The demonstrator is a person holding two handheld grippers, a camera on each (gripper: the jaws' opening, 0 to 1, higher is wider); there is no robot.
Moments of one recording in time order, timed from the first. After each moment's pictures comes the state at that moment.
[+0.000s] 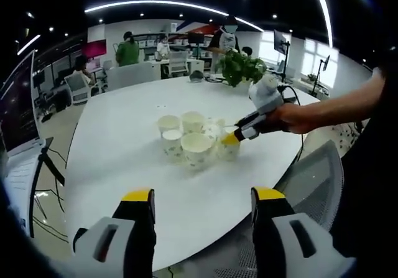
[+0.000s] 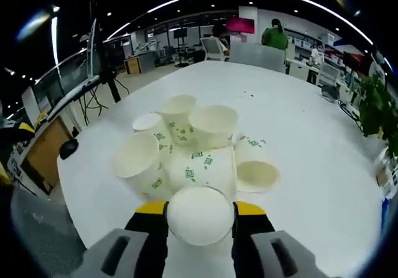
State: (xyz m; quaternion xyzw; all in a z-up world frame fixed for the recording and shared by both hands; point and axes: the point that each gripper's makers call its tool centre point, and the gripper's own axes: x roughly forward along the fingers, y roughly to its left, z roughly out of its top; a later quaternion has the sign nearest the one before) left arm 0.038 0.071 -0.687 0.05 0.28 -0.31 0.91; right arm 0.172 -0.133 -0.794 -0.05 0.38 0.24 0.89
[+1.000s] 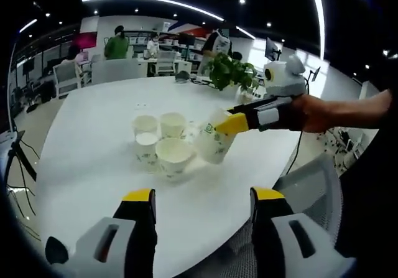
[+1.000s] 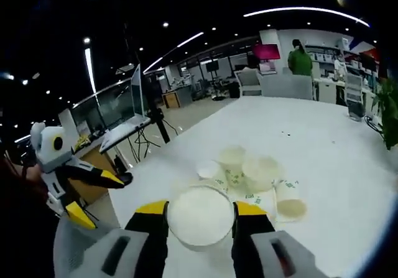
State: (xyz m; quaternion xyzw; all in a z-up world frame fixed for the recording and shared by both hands) left arm 0.061 0.021 -0.705 0.00 0.29 -0.36 0.89; right arm 0.135 -0.079 -0.700 0.03 0.27 0.39 0.88
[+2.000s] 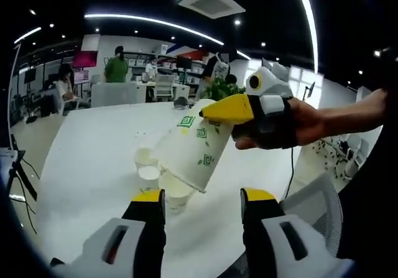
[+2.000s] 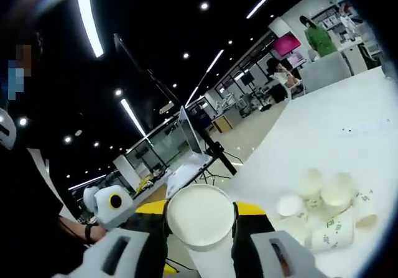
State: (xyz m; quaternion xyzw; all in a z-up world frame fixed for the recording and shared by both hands) left arm 0.087 0.015 -0.666 -0.02 0.20 -0.37 0.91; right arm 0.129 -0.001 -0.614 0.23 0.23 0.53 0.78
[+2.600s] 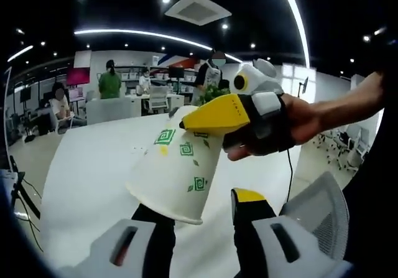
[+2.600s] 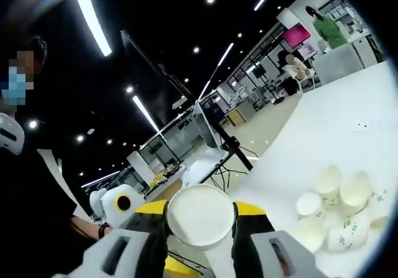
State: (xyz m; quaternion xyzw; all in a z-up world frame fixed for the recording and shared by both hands) left arm 0.095 0.003 -0.656 0.00 0.16 -0.38 0.91; right arm 0.118 0.012 -0.605 0.24 0.24 0.57 0.75
